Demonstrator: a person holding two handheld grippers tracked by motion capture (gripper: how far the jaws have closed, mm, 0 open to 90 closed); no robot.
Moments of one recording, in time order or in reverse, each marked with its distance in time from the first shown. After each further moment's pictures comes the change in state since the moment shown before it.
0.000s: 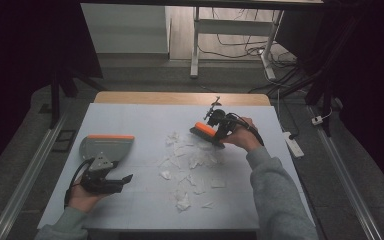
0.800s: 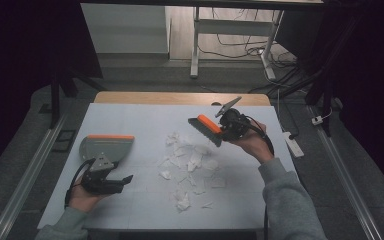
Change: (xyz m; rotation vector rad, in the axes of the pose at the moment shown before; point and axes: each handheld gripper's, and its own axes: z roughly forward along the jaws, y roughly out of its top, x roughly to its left) left arm 0.000 -0.001 0.001 0.010 0.002 0.002; right arm 0.010 -0.029 -0.049 -0.284 -0.034 0.072
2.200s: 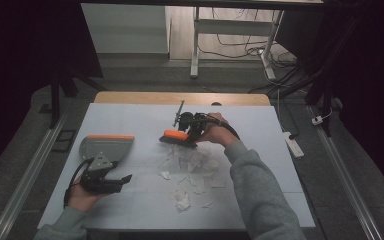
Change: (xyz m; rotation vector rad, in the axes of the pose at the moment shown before) left arm 0.003 -0.001 -0.001 -0.004 -0.008 -0.002; right arm 0.043 0.077 0.085 0.256 0.161 -0.391
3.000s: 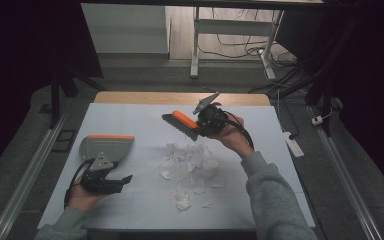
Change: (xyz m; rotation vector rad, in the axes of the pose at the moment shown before) left arm -0.001 0.000 0.001 0.009 0.003 0.003; right arm 0.008 -0.047 -0.058 -0.383 -0.124 0.229
